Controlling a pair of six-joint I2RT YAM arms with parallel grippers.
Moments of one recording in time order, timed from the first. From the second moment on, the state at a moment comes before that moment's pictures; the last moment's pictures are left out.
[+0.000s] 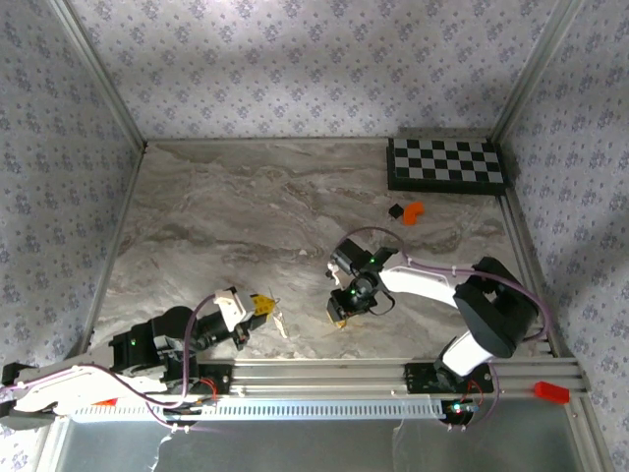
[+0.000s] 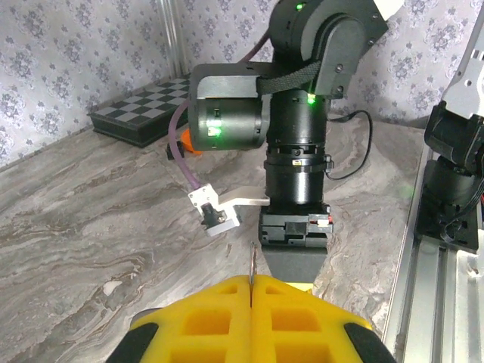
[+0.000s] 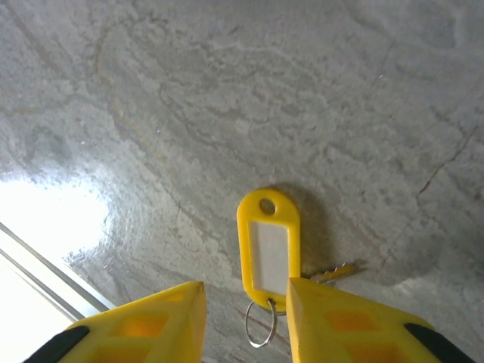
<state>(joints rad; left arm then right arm) -1.32 0.24 0.39 -0.32 -0.26 -0.02 0.83 1.57 0.85 -0.65 -0.38 0.40</state>
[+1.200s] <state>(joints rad) -1.32 0.23 0.34 -0.31 -0.28 -0.01 0.80 1.73 0.99 -0.88 -0.46 0.30</state>
